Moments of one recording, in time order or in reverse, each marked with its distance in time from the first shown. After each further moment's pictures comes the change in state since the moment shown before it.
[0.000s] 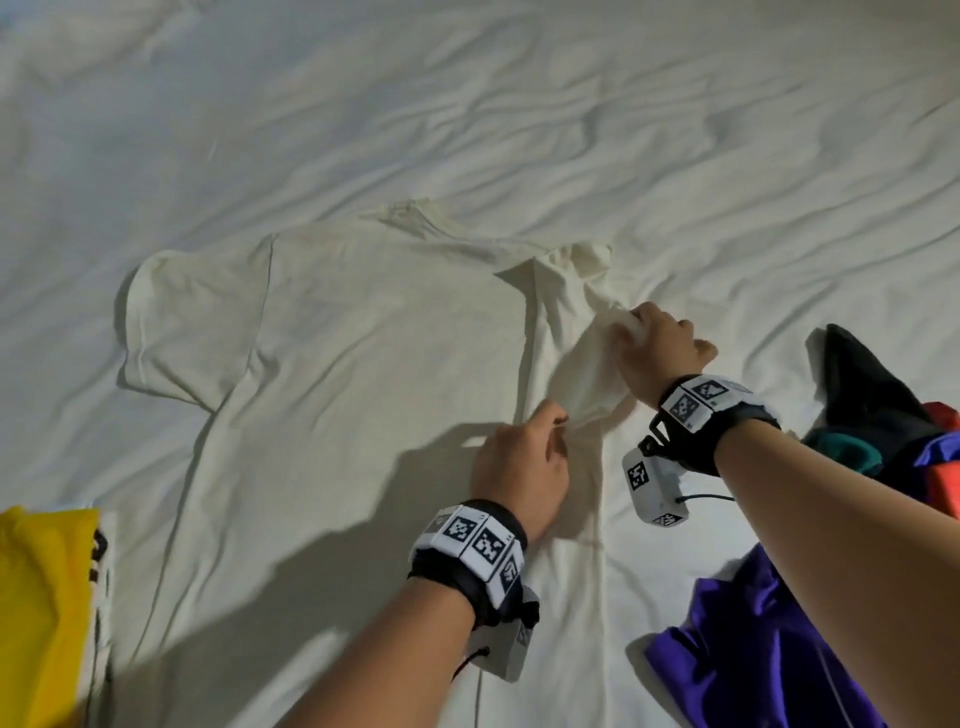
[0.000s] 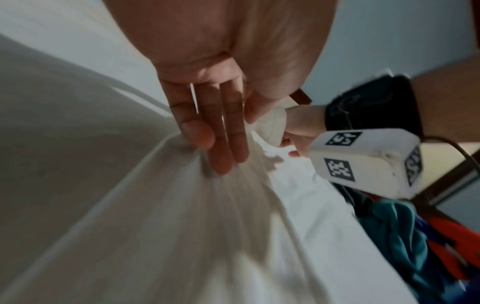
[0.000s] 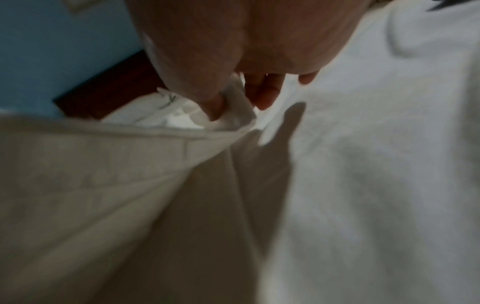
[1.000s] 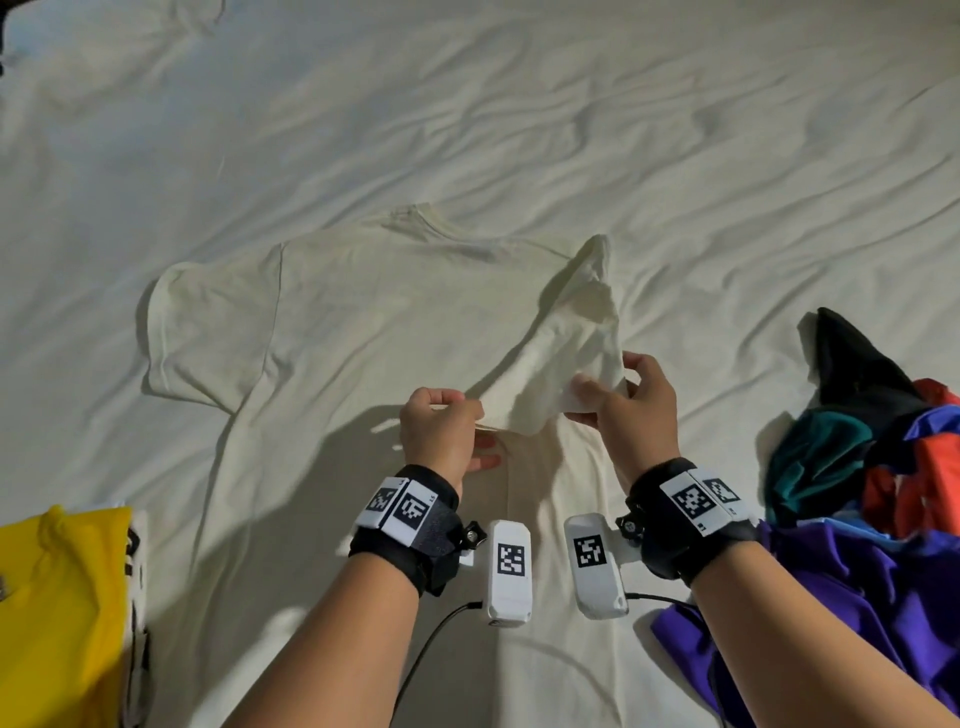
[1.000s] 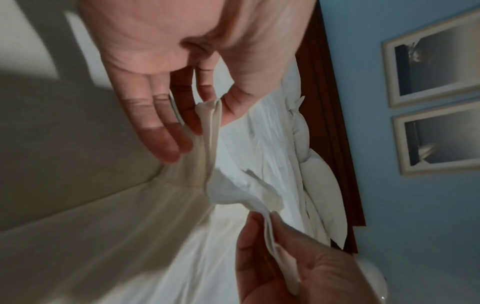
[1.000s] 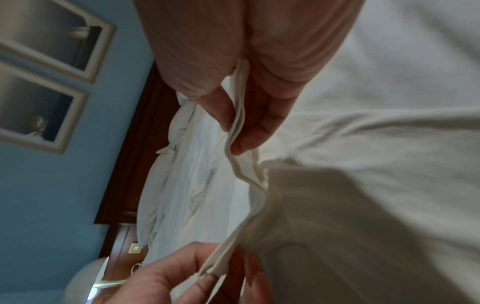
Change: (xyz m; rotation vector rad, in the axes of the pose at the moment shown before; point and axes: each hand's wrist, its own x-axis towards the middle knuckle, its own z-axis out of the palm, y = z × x) left_hand 0.006 -0.017 -0.059 -0.797 0.274 -0.787; right_hand -0.102 -0.022 0.016 1.157 -0.021 0.299
